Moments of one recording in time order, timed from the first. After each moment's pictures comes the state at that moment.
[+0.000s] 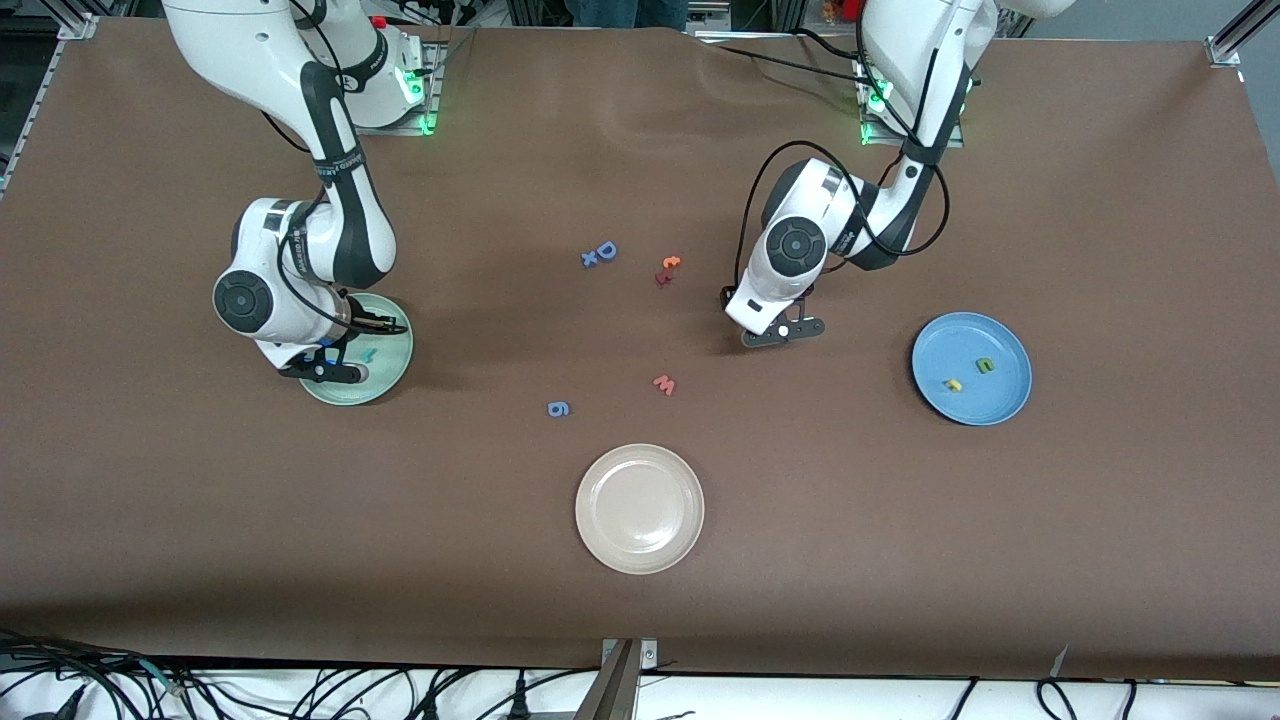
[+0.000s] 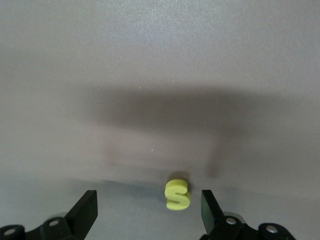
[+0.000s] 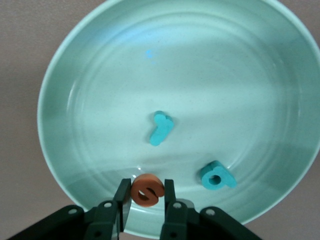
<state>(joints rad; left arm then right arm) -0.69 0.49 0.08 -2.07 -0.21 2.35 -0.67 0.69 0.48 -0.55 -2.12 0.34 2.22 0.00</state>
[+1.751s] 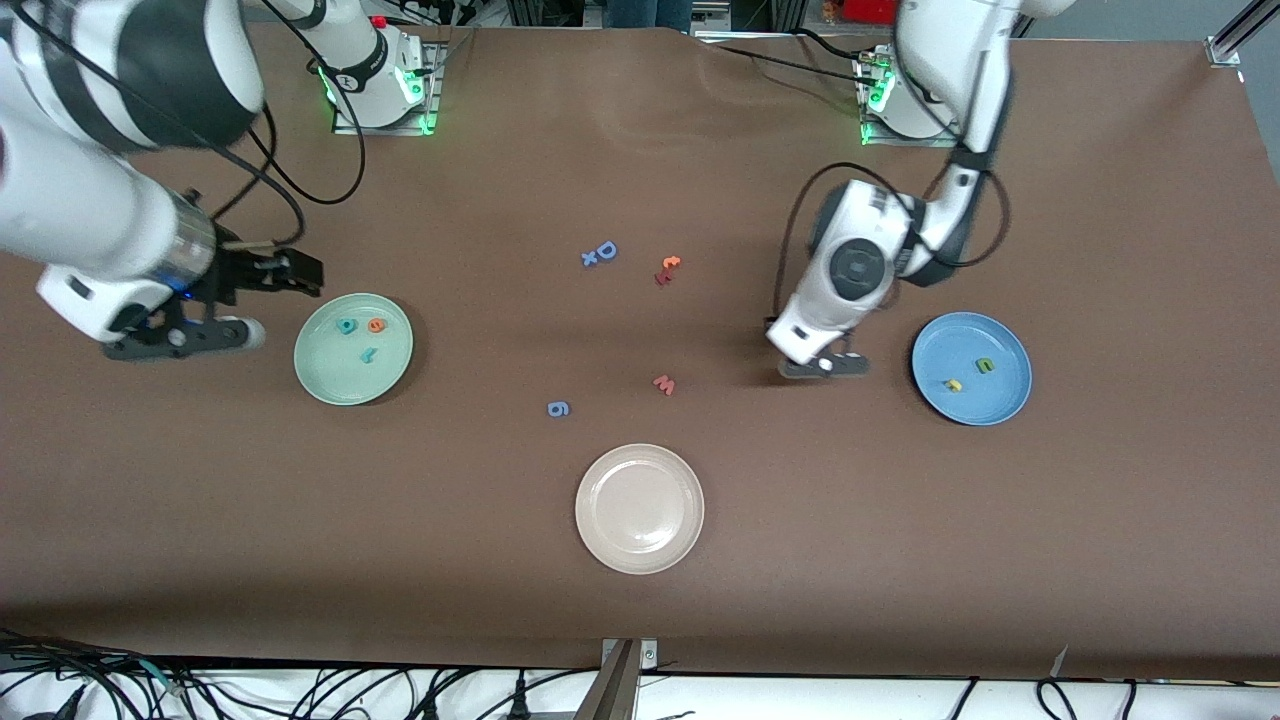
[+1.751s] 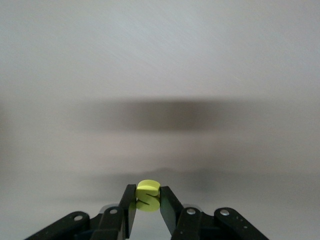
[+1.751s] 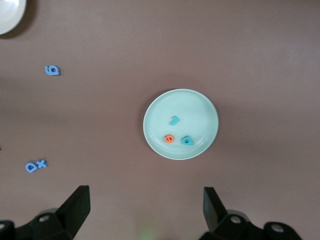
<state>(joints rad) -0.64 0.44 0.28 -2.03 -0.21 2.30 -0.21 0.57 0.27 -0.46 -1.35 0.09 1.45 -0.01</state>
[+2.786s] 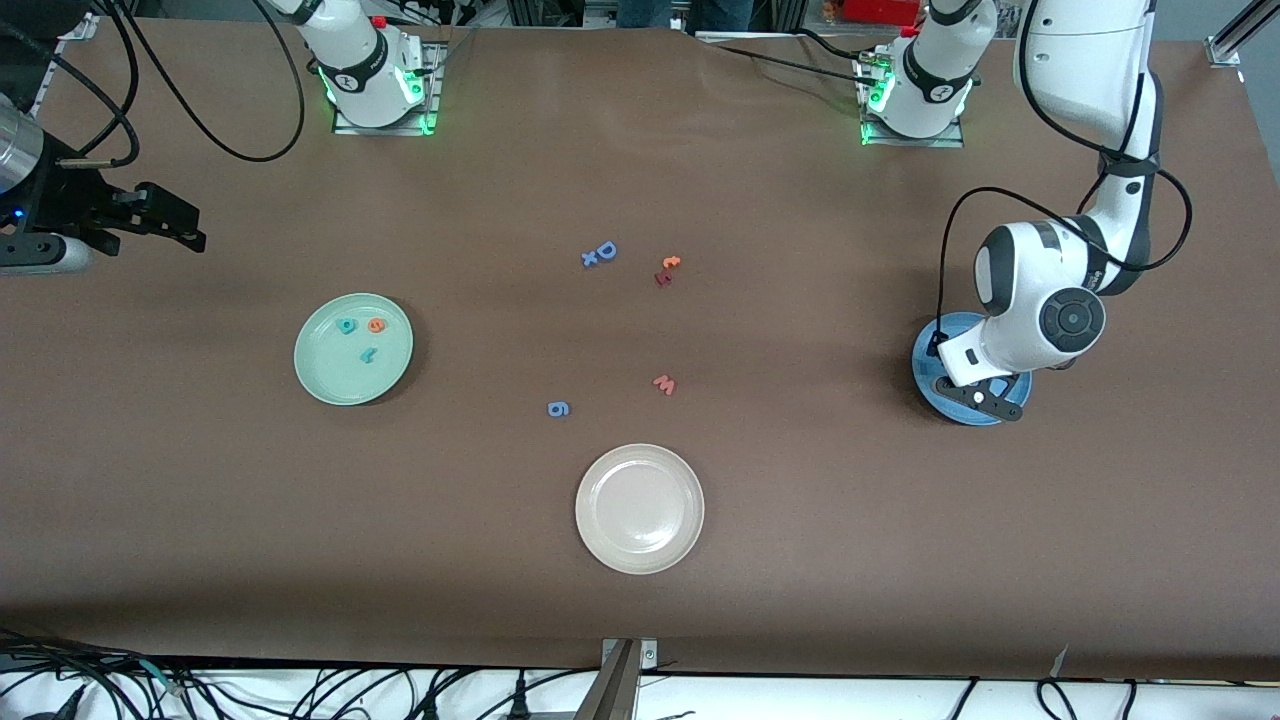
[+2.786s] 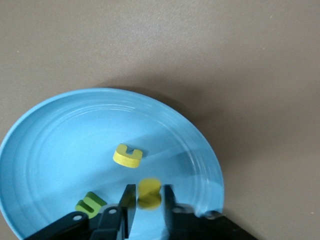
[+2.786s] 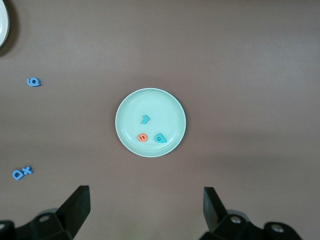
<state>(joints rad) -0.52 0.49 0.49 -2.07 -0.21 2.31 0.49 0.02 0.01 0.02 -1.63 0.01 1.59 -0.02</state>
